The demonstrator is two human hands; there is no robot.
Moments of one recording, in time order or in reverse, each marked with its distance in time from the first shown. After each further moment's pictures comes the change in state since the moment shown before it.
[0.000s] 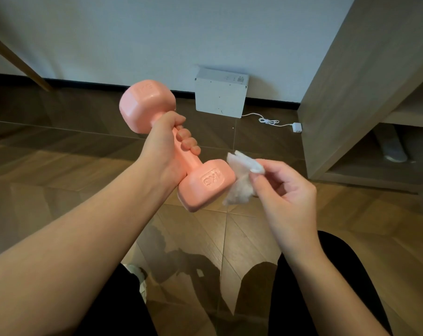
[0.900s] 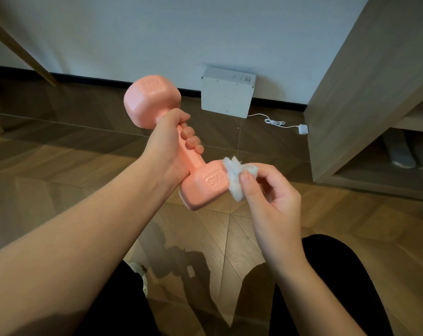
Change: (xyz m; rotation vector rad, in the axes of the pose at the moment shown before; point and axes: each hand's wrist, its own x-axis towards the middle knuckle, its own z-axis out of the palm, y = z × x) left_hand 0.008 0.006 -0.002 0.033 0.014 0.014; right_hand -0.005 -0.006 0.027 0.140 -0.009 0.086
